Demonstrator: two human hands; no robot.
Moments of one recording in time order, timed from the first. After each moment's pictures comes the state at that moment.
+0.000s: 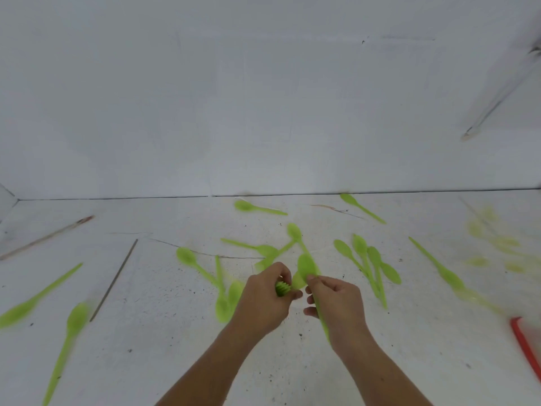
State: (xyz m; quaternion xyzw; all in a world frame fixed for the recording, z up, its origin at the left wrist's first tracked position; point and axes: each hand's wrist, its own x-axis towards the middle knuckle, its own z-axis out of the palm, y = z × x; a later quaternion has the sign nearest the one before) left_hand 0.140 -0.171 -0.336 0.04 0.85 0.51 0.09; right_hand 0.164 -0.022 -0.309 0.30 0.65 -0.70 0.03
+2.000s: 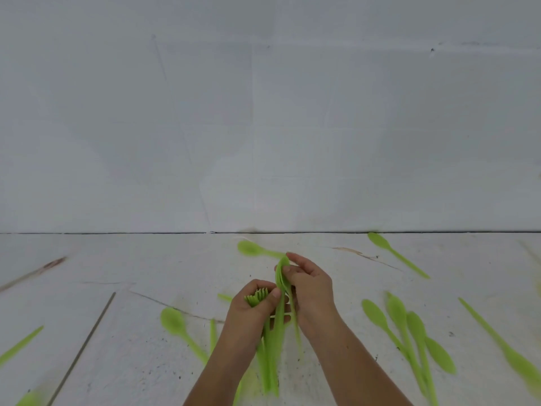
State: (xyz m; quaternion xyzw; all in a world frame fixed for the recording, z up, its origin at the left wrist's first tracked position) left_hand 0.015 -0.188 -0.355 -0.18 0.56 0.79 0.15; right_hand -0.030 -0.070 -0.349 0.30 0.57 -0.76 0.07
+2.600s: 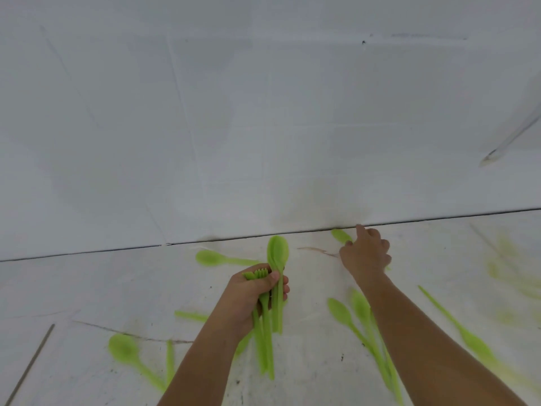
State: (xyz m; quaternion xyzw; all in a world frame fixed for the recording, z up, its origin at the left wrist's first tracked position) left_hand -0.043 -0.130 -0.355 -0.15 0.47 0.83 0.26; right_hand -0.108 0.135 -0.389 0.32 0.93 -0.19 -0.01
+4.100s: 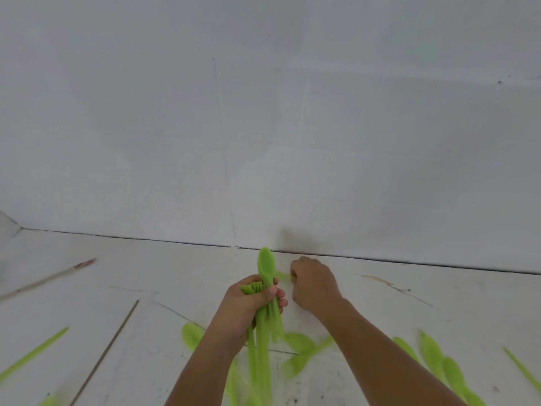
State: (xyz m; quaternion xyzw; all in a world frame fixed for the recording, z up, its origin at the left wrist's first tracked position) left_hand -0.038 -0.248 -0.365 -0.17 0.50 0.84 0.14; right_hand -0.119 -0.076 -0.397 -0.13 0.98 -0.11 0.08
